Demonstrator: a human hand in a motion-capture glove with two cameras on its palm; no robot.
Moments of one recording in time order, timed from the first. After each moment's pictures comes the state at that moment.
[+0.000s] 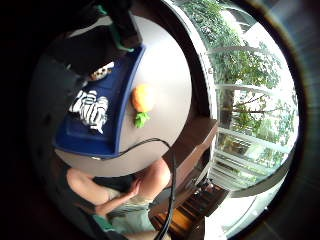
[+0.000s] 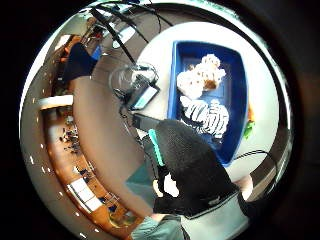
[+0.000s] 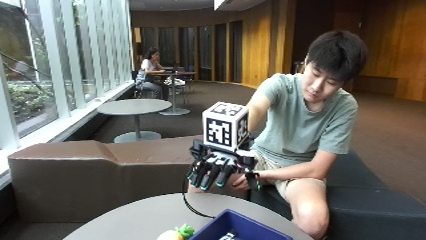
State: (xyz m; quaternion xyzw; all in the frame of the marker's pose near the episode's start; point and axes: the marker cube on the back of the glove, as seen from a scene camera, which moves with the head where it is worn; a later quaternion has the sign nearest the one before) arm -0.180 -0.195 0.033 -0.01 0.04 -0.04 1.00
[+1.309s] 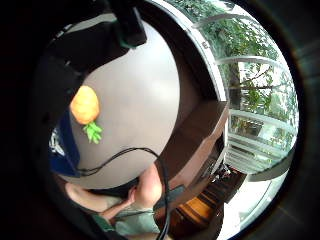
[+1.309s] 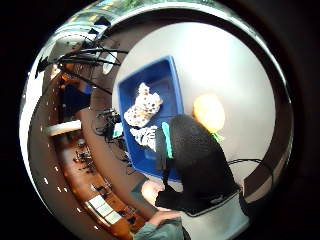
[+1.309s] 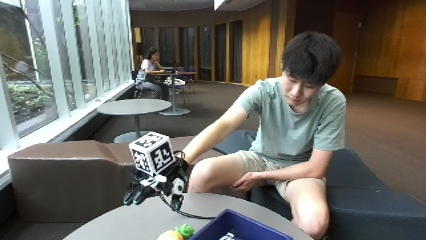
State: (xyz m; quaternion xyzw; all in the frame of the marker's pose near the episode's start) arm 0.029 -0.243 0.121 -0.02 -0.03 0.06 1.00
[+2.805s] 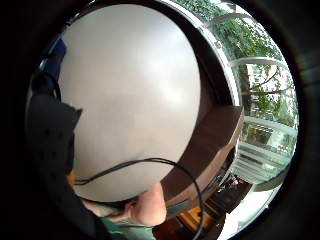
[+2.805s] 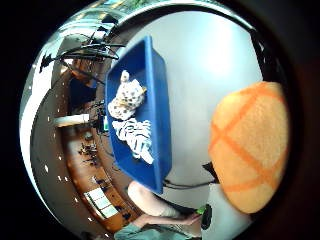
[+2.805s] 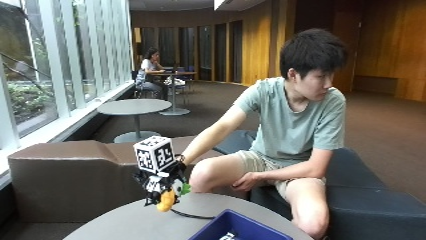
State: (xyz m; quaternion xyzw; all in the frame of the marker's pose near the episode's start) arm 0.074 -0.208 0.184 0.03 -0.07 0.04 1.00
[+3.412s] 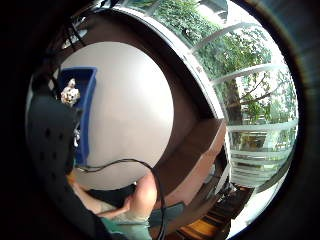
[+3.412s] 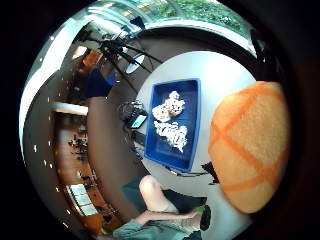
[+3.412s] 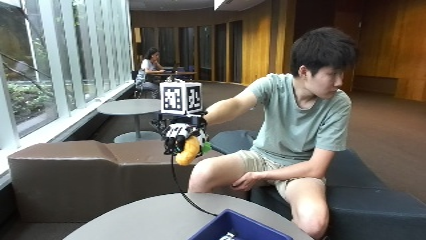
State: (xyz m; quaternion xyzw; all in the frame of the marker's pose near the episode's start) arm -0.013 -0.170 -0.008 0.12 -0.03 -0.01 0.99
